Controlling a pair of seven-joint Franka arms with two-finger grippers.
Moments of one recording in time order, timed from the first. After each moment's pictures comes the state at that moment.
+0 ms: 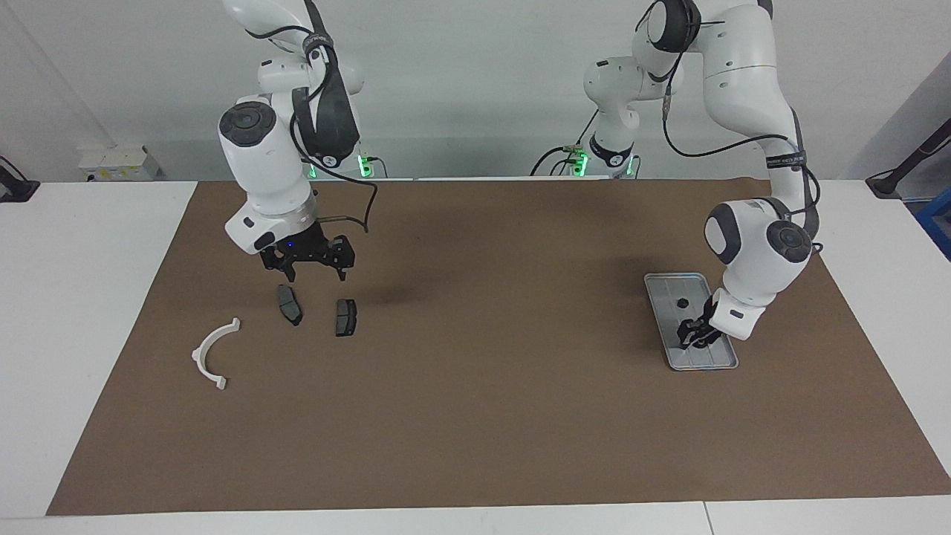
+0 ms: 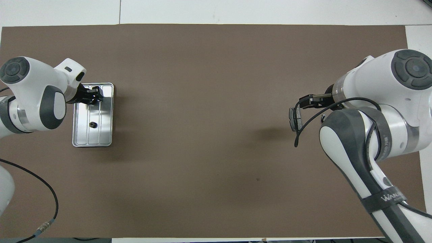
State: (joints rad) left arm 0.03 0.41 -0.03 -1.87 0.00 2.31 -0.12; right arm 0.15 0.07 0.00 -1.92 -0.01 2.02 0.17
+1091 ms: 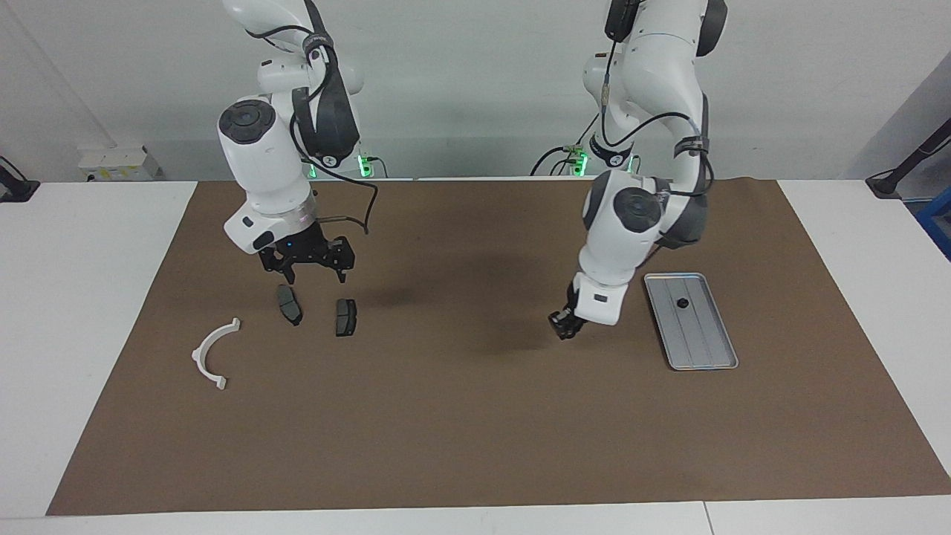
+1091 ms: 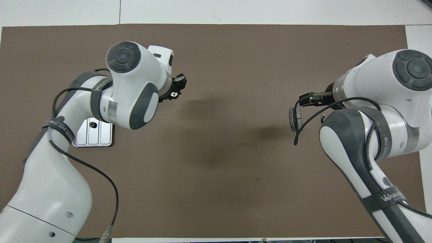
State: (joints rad) left arm -0.44 0.44 -0.05 -1.63 -0.06 2.14 -0.91; right arm 0.15 0.07 0.00 -1.92 -0.01 2.04 0.17
